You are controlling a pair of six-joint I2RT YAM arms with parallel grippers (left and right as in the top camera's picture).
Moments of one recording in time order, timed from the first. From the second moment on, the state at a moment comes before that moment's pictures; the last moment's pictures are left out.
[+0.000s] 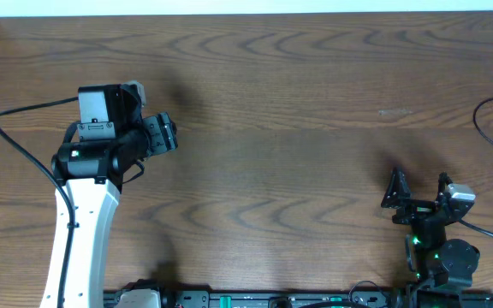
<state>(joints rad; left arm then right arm) 0.04 1.26 1.13 -0.85 0.18 -0.23 -0.12 0.02 0.01 -0.06 -0.10 0.27</state>
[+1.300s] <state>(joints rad) -0.09 0.64 0.54 -0.26 0.39 -0.07 -0.12 0.02 0.01 -0.06 -0.09 0.27</state>
